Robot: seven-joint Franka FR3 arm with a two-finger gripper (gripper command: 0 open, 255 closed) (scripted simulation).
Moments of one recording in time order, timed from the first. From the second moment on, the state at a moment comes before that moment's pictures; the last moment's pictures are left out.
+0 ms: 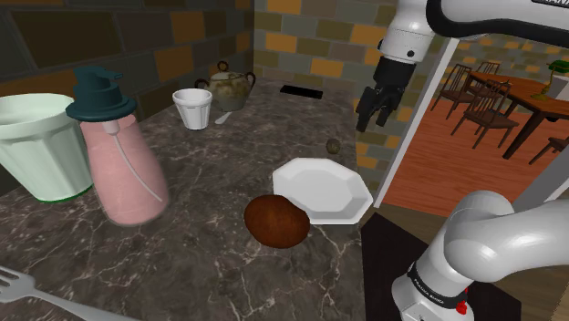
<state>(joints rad) 0.00 -0.81 0.01 -2.29 0.08 1.52 0.13</state>
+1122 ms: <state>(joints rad) -0.03 -0.55 0.31 -2.21 -0.01 1.59 0.46</state>
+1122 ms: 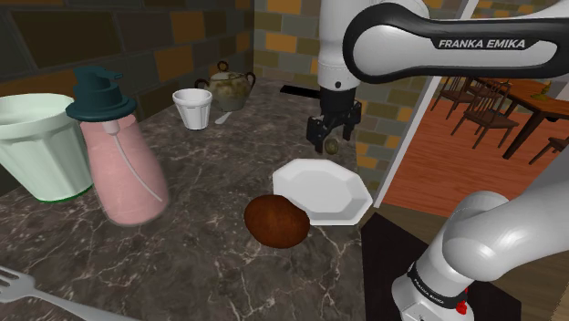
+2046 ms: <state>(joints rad) -0.03 -0.55 0.30 -2.22 -0.01 1.60 0.46</state>
